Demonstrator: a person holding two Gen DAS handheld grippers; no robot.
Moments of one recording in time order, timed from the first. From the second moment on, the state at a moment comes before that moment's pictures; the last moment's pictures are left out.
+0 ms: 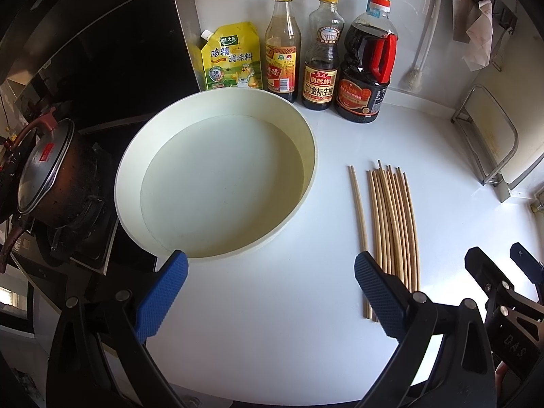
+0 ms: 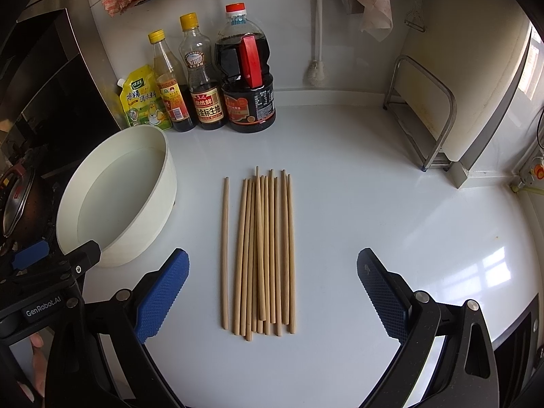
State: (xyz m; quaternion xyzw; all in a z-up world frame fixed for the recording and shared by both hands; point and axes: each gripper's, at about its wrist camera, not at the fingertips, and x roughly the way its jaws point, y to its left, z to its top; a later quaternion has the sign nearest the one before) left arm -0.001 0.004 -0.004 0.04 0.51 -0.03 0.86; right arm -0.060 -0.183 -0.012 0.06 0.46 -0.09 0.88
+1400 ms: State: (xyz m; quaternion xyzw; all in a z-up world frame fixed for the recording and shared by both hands) left arm 0.031 -0.069 -0.102 0.06 0.53 -0.07 0.85; right arm -0.031 -0.272 -0.125 0.08 0.48 -0.07 0.87
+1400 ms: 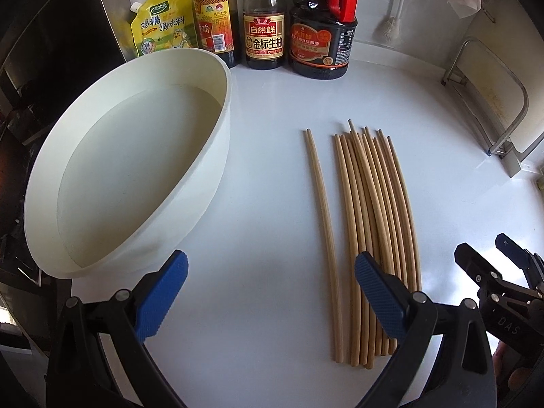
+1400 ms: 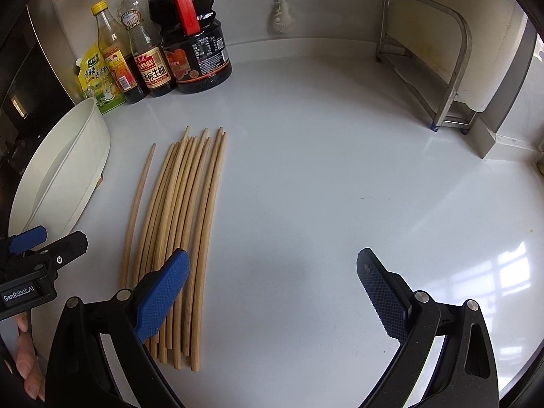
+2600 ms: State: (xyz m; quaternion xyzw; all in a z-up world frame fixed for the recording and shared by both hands) left arm 0.034 -0.080 -0.148 0.06 0.53 -0.08 0.84; right arm -0.013 -0.247 -0.161 -0.02 0.49 -0.09 0.86
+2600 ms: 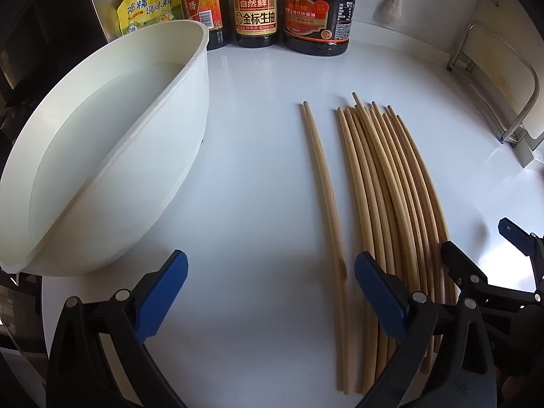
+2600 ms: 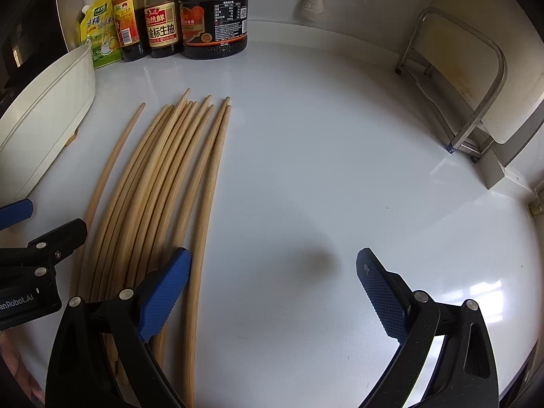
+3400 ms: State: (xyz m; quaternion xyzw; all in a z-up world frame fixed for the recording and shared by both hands) left arm 0.035 -0.095 -0.145 0.05 0.51 -0.09 0.86; right arm -0.016 -0.242 -0.157 -0.04 0.46 -0.04 0.88
